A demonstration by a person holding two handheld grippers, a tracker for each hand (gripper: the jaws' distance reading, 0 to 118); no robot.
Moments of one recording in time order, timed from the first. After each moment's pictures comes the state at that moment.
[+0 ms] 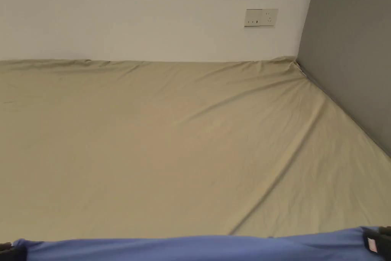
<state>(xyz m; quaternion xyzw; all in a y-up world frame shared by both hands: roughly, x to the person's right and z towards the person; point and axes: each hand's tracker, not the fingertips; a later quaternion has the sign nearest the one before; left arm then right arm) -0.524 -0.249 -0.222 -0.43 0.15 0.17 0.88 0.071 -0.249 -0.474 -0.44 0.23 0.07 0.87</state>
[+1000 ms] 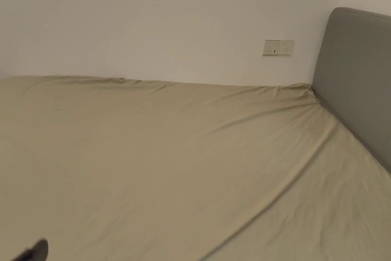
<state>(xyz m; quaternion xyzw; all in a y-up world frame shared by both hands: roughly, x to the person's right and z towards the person) -0.406 -0.214 -0.051 -0.09 0.25 0.04 0.96 0.096 -0.217 -0.279 -0.12 0.13 0.11 0.98</state>
